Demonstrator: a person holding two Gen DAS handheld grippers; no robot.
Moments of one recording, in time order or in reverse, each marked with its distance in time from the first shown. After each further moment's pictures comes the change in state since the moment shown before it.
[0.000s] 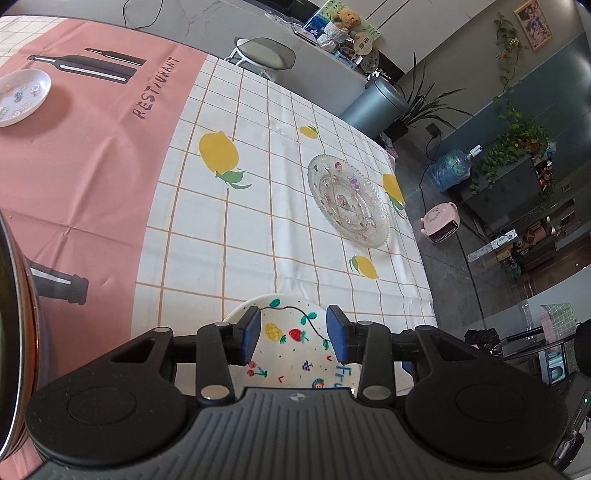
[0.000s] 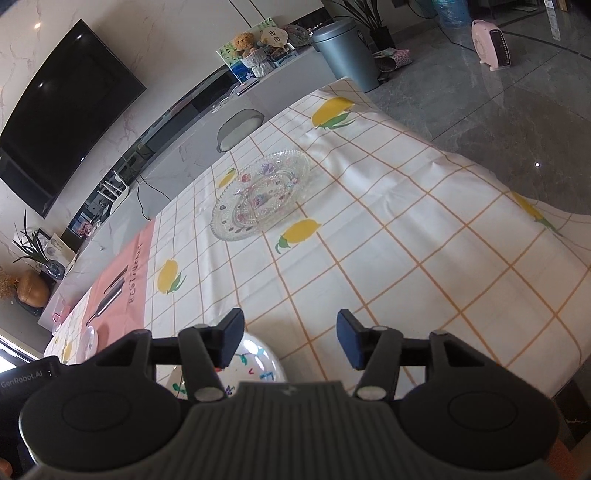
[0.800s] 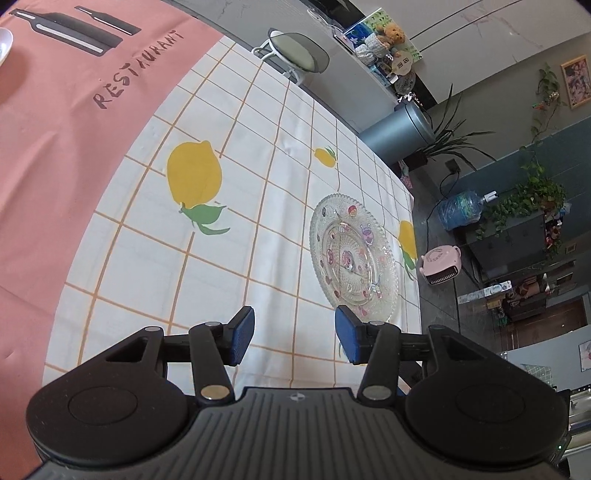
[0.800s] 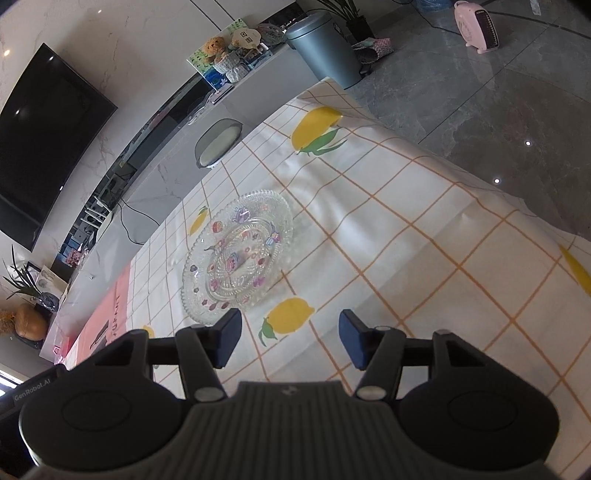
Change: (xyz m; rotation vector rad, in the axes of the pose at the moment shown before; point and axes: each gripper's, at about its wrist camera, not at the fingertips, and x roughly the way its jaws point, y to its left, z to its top) left arm 0.079 0.002 0.059 -0.204 -0.009 -0.036; right arm 0.073 -0.012 0.068 0.108 0.014 -0.014
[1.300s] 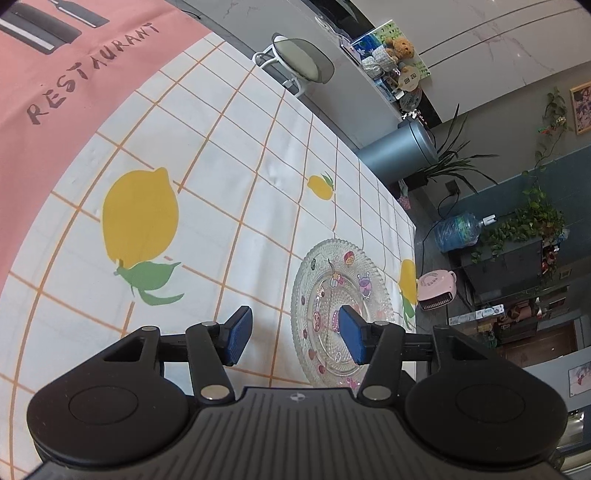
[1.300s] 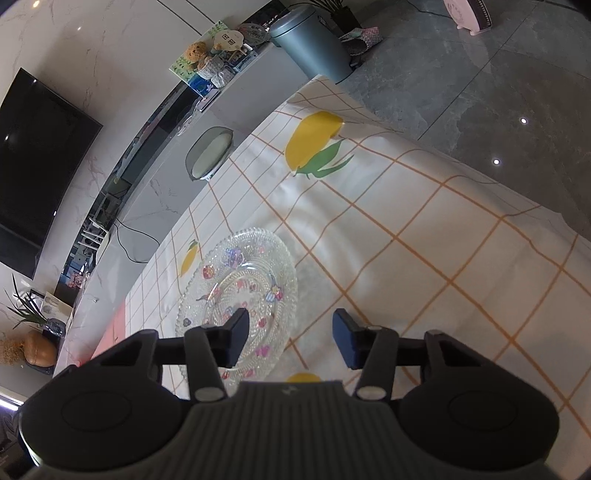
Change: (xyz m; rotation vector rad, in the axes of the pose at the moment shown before) left arm 0.054 -0.007 0.034 -0.039 -0.035 -0.016; right arm 0.046 -0.003 0.044 0.087 0.002 0.017
